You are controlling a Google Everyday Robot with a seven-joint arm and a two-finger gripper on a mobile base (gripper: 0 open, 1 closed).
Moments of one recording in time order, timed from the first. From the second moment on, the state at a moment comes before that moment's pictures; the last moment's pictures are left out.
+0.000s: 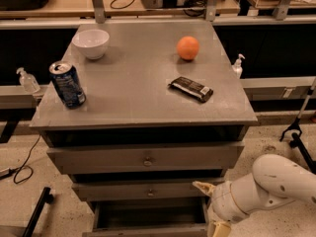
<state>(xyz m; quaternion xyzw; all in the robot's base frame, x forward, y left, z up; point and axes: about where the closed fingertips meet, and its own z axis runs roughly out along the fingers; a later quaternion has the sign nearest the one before) 0.351 -0.125 0.575 -0.65 0.68 0.24 0.22</state>
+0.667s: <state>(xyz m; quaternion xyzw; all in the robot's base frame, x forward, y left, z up) 0.333 -0.111 0.528 -0.64 0.69 0.28 0.20</state>
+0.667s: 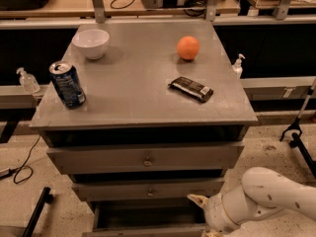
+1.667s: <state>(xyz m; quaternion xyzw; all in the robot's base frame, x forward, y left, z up) 0.324 -0.122 0.395 -0.57 0.73 0.35 0.16</state>
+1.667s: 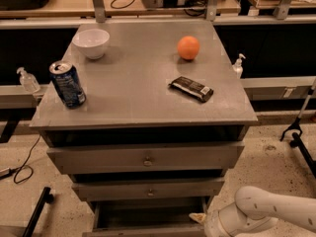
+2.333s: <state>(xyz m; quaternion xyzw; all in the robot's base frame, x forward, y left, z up) 0.332 -0.123 0.380 -0.56 0.74 0.35 0.17</state>
